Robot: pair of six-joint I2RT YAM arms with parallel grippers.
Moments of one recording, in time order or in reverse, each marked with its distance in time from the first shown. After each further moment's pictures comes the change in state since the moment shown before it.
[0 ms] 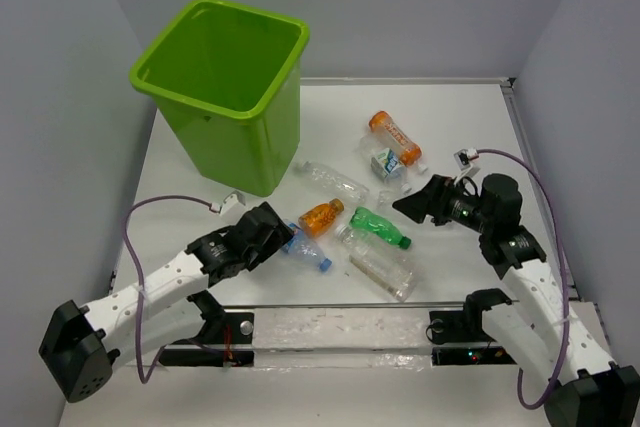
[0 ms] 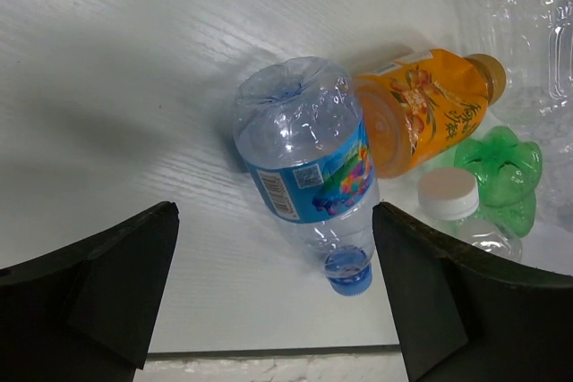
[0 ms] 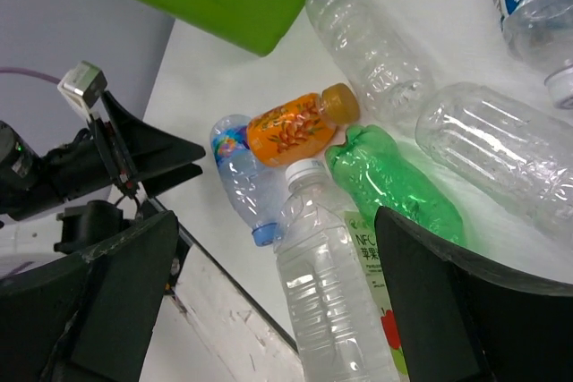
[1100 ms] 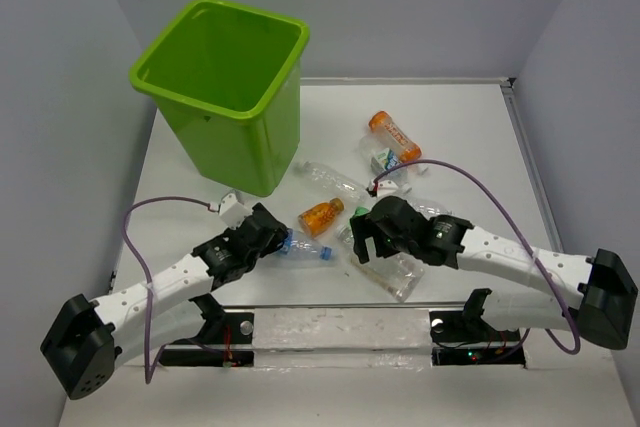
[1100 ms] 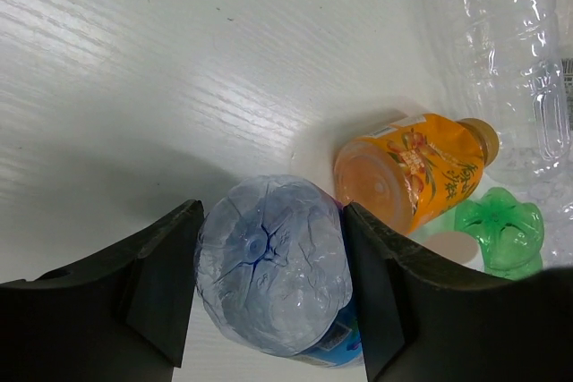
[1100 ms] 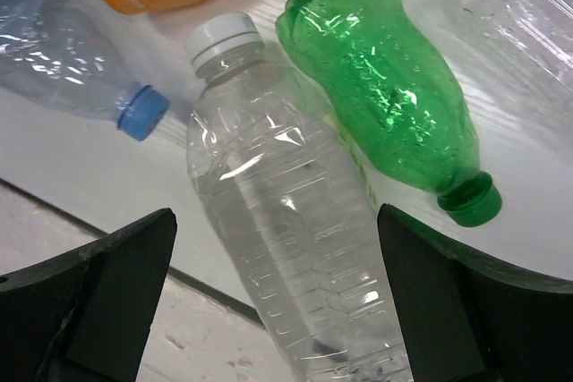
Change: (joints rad) left arm 0.000 0.102 -0.074 0.238 -0.150 0.038; right arm 0.812 0.415 0.209 -0.335 0.867 -0.051
